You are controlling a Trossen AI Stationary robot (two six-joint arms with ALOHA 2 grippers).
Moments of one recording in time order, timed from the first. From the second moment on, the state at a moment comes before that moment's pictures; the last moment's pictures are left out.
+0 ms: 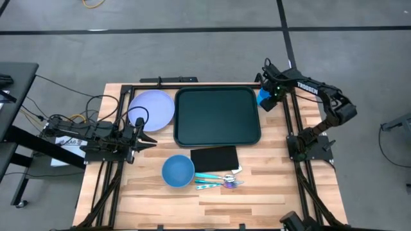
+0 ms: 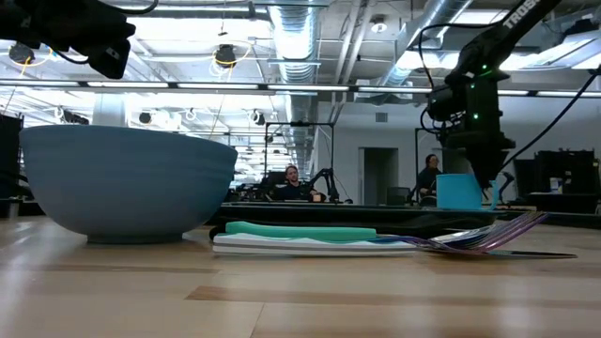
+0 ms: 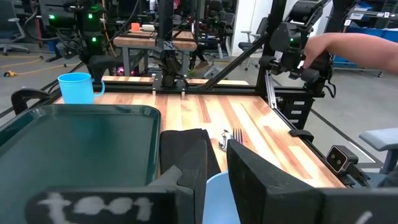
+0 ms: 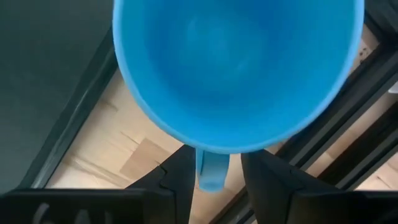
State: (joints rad) left arm -0.22 0.20 0.27 -0.14 -0.09 -0.09; right arm -1.02 1.51 0.99 -1.00 0.05 -0.17
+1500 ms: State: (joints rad) left arm -0.22 0.20 0.27 -0.14 -0.09 -0.09; right arm -0.98 1.51 1.16 -1.16 0.05 -0.17
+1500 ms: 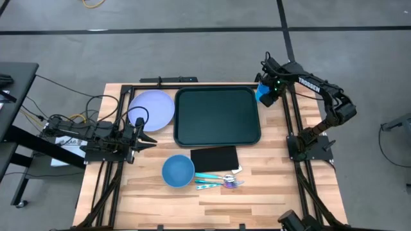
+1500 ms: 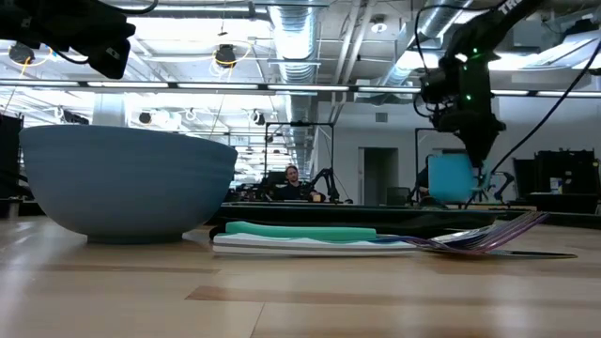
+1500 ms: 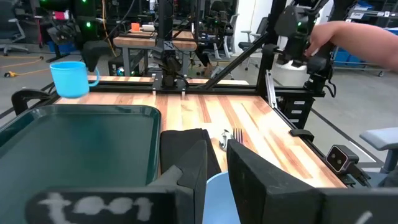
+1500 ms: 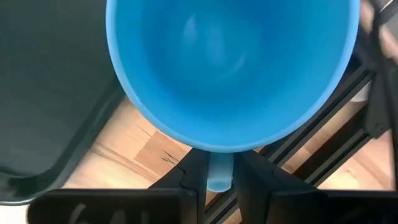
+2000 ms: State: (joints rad) left arm -0.22 0.20 0.27 -0.14 -0.09 -0.09; right arm -0.81 1.53 1.37 -1.22 -0.01 -0.12
